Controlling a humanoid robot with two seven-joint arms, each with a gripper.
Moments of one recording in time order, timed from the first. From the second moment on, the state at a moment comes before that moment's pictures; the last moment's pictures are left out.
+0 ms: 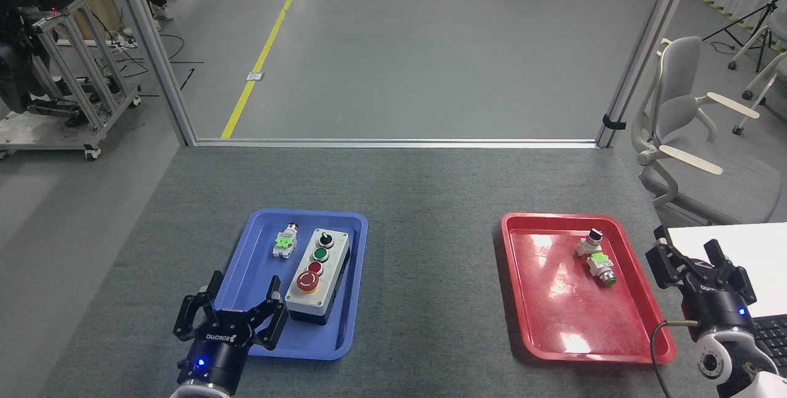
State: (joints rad) left arm 0.00 0.06 -0.01 -1.53 -1.43 -0.10 0.18; right arm -0.23 -0.37 -0.15 -1.15 0.92 -0.22 -0.15
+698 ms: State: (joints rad) left arm 0.00 0.06 -0.01 -1.52 -1.43 -0.11 0.19; right arm -0.22 -0.37 -0.15 -1.14 0.93 -0.28 -0.16
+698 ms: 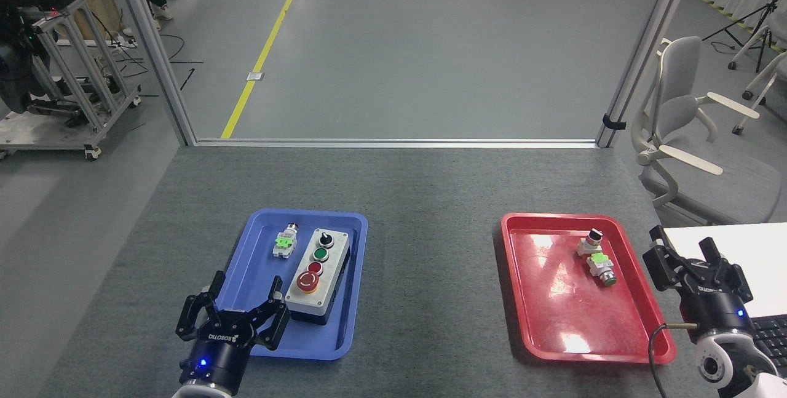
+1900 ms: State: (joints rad) left arm 0.02 0.06 -0.01 -1.53 -1.43 -0.16 0.19; right arm -0.23 -0.29 -0.07 -1.19 0.93 -0.33 -0.15
